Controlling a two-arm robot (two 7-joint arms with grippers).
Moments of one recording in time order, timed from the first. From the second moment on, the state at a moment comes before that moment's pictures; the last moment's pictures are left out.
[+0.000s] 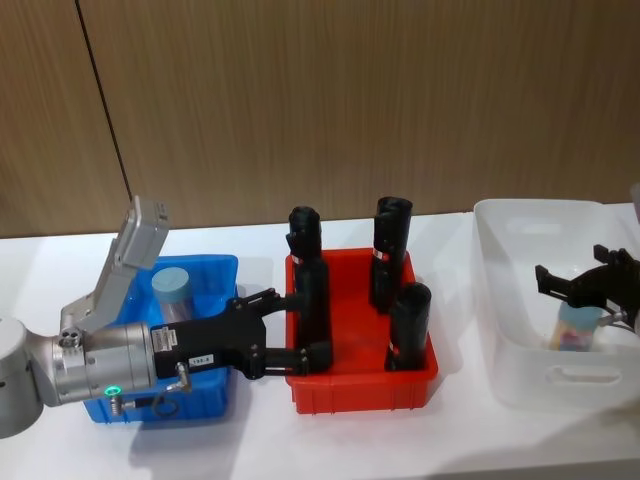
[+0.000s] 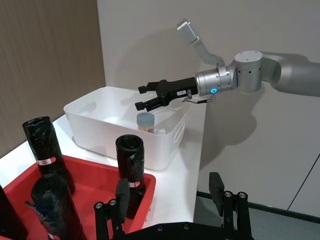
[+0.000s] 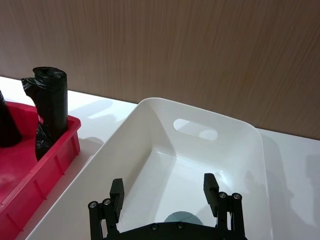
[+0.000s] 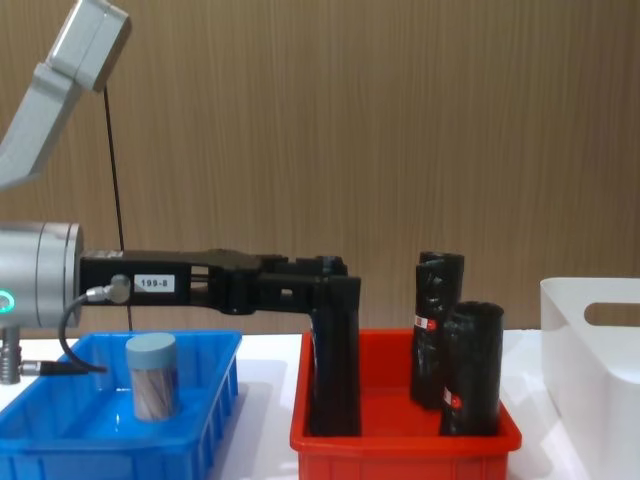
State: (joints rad) left arm -0.52 0.40 0.33 -1.25 -0.43 0.17 -1.11; right arm 0.37 0.44 -0.20 -1.31 0.30 0.27 0.19
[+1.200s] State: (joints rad) left arm -0.41 0.39 0.38 -1.39 -0.34 0.11 -0.69; right arm 0.09 0.36 -0.22 -1.65 0.29 0.10 0.10
